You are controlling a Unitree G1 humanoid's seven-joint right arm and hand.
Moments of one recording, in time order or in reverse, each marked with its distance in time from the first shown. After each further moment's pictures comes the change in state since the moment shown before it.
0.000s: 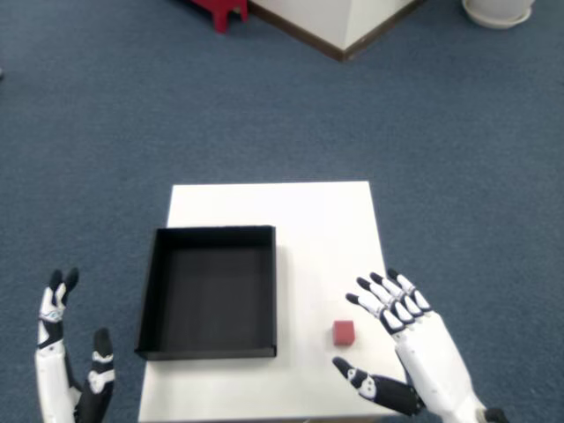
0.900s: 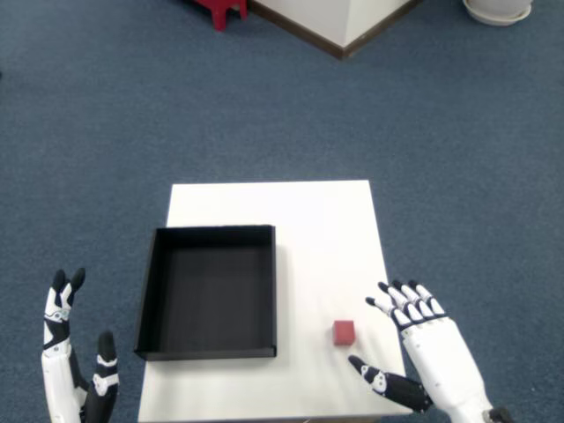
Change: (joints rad) arm 0.053 -0.040 -0.030 -0.070 0.140 0.203 0.223
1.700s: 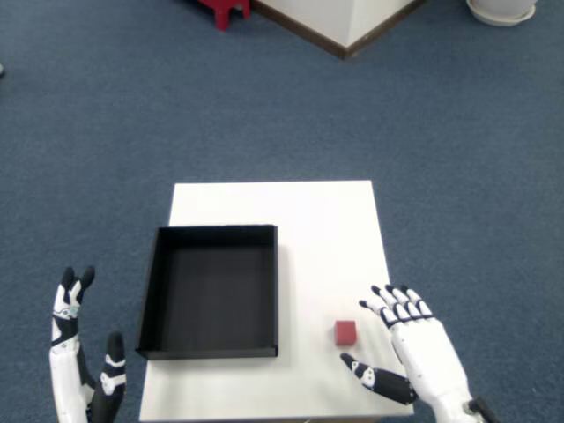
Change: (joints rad) arm -0.045 0.148 0.003 0.216 0.031 -0.008 0.079
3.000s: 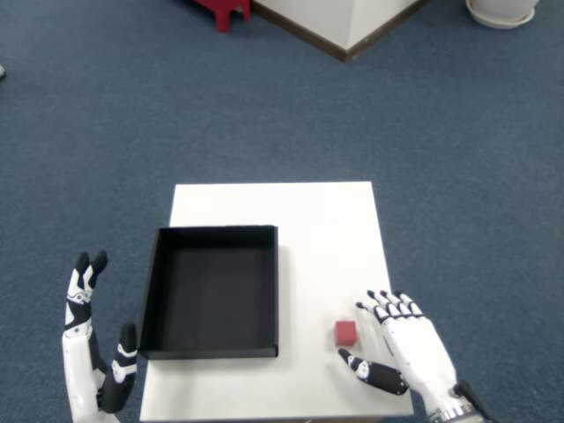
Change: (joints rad) arm -0.093 0.162 0.001 0.344 0.055 -0.112 0.119
